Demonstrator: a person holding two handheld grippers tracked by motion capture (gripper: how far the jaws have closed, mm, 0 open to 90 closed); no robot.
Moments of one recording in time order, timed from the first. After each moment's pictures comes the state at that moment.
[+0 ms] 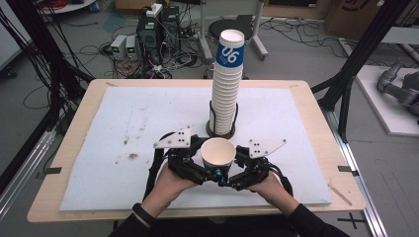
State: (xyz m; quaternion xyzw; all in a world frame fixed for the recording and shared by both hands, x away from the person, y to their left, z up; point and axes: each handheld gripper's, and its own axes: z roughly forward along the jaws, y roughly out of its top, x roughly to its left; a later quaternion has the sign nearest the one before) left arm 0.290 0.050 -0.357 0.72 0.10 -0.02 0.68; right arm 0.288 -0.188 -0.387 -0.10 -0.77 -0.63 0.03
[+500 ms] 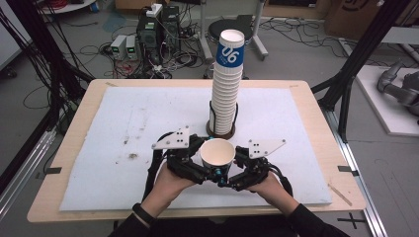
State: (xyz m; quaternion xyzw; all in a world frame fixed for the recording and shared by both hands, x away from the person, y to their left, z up) left arm 0.288 0.051 -0.354 0.72 0.10 -0.01 0.69; right arm 0.288 -0.187 -0.388 -0.10 -0.77 -0.63 0.03
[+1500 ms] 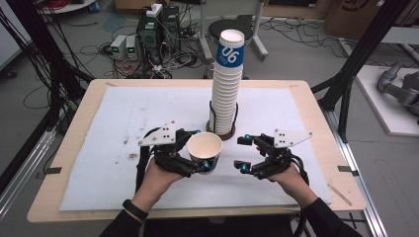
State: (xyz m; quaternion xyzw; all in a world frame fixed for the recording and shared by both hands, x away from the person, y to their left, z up) left arm 0.298 0.083 -0.352 0.72 0.11 0.03 0.68; right arm 0.305 -0.243 -0.373 -0.13 -0.76 -0.63 -0.03
